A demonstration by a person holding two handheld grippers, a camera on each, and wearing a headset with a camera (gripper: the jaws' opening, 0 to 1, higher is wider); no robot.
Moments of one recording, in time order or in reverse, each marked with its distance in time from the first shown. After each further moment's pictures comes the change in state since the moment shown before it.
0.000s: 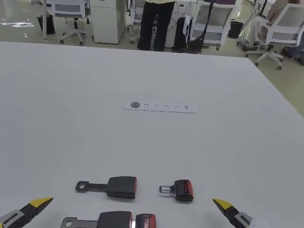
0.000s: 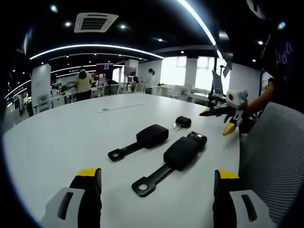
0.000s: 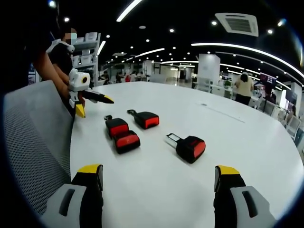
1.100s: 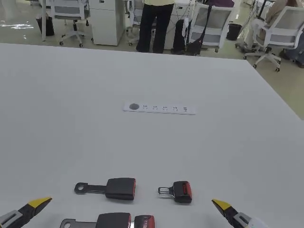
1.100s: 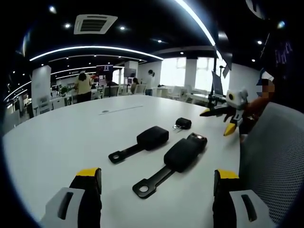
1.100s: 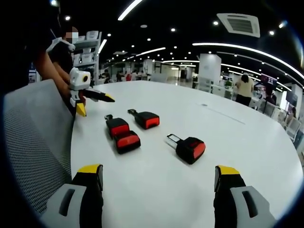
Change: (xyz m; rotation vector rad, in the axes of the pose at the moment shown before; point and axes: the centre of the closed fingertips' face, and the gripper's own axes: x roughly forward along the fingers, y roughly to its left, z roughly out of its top) left arm 0.000 -0.001 0.004 0.009 -0.010 0.004; right arm -0.002 0.002 0.004 -0.014 0.009 -0.001
